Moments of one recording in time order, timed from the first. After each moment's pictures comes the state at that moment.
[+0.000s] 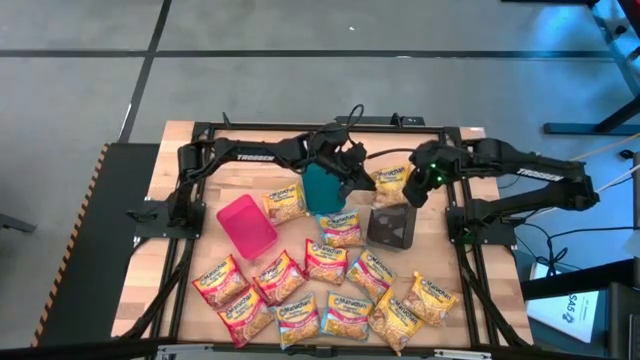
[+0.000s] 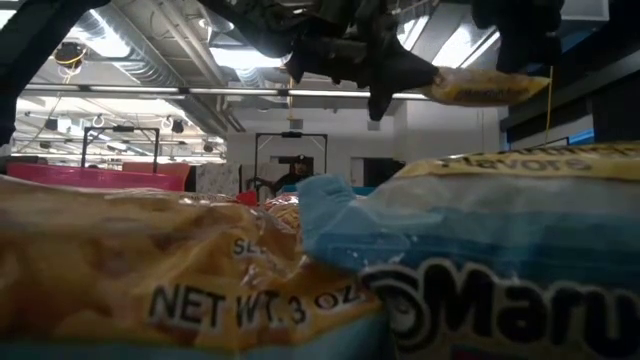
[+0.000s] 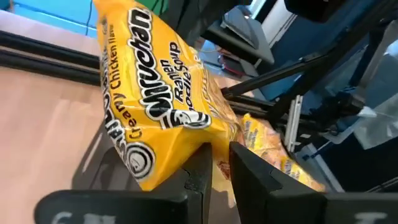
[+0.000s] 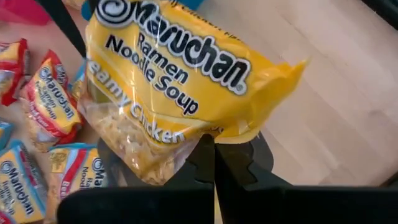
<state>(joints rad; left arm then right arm) 0.27 2.01 1.56 0.11 0.62 -0.25 -0.15 1.04 1.14 -1.17 0.10 0.59</state>
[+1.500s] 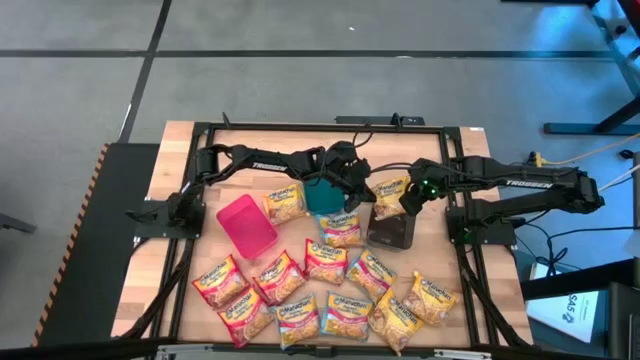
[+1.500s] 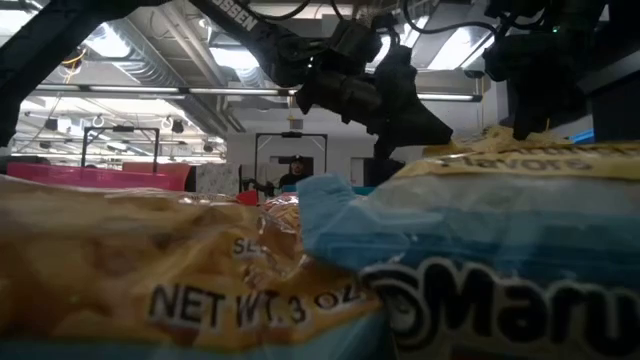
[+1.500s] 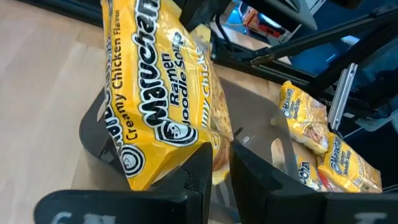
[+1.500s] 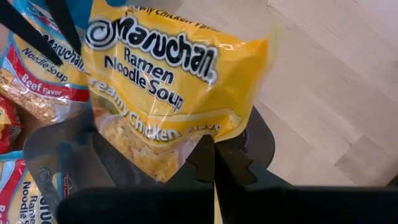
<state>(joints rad) 0.23 2.14 1.56 0.13 0.51 -0.23 -0.15 0.96 0.82 -0.99 0.12 0.70</state>
